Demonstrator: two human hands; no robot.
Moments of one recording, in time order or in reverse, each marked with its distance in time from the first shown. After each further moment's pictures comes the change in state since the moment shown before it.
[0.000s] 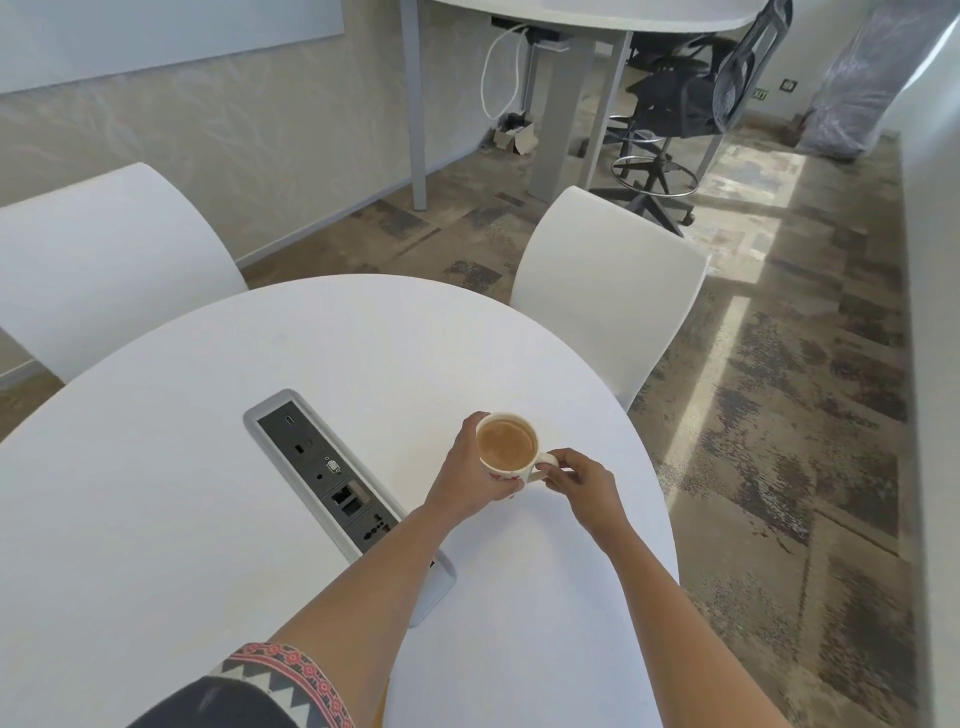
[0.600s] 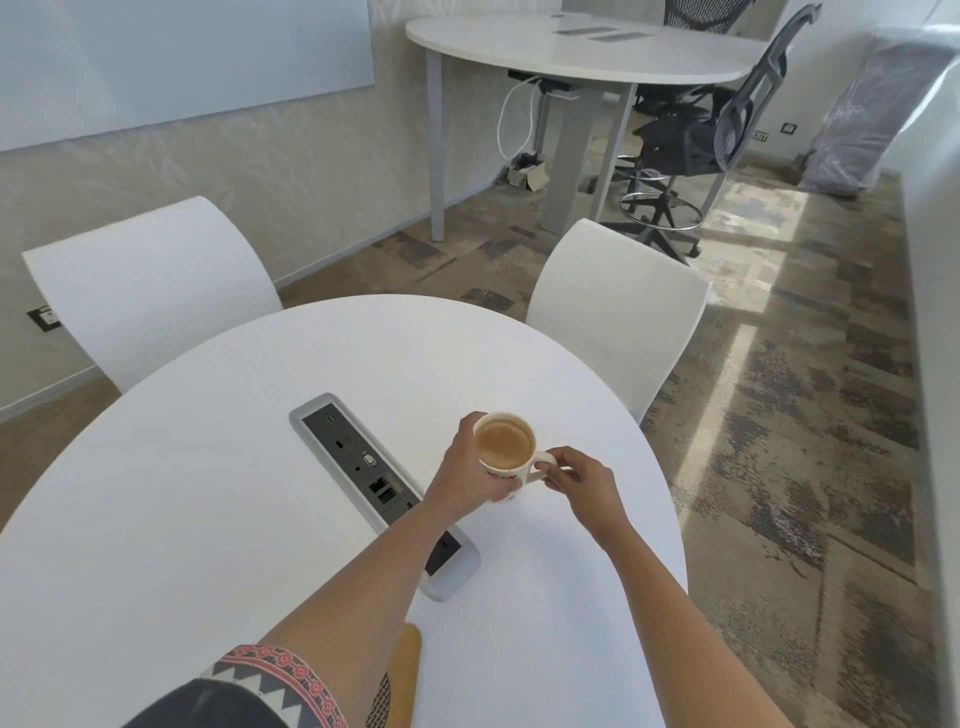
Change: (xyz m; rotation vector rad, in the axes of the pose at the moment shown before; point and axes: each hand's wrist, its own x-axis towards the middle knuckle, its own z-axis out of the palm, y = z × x) left_hand -0.045 0.020 -0.040 0.026 0.036 0.066; right_hand -0.043 -0.036 0.021 0.037 -0.034 -0.086
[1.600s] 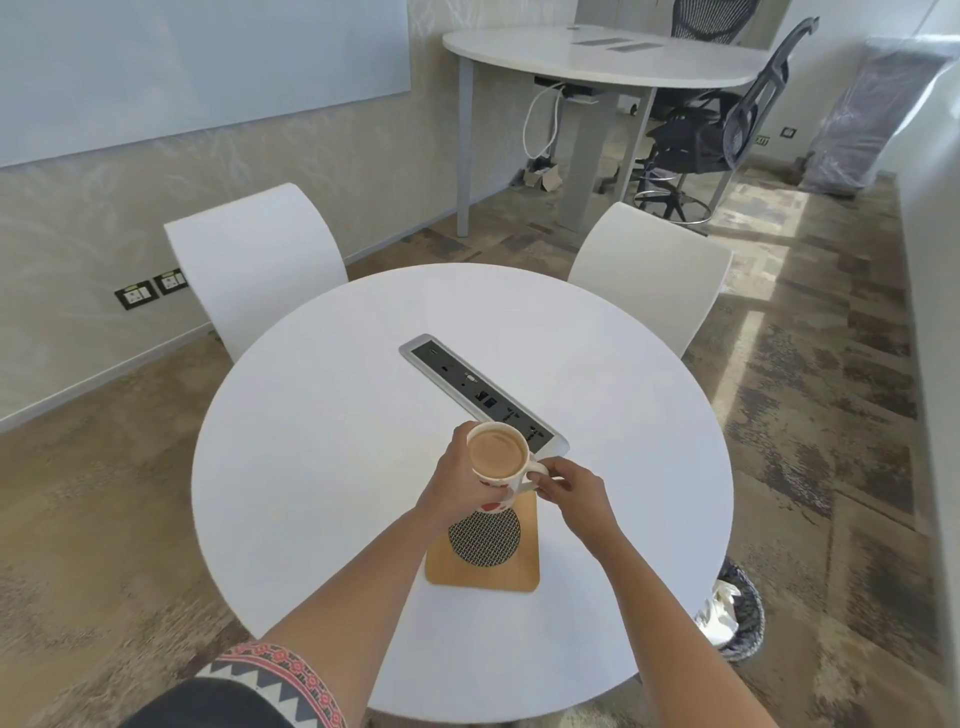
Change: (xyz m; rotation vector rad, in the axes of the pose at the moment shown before) left_hand -0.211 -0.052 -0.119 0.039 -0.001 0.026; right_hand -0.196 -0.012 0.153 -0.091 -0.021 0.035
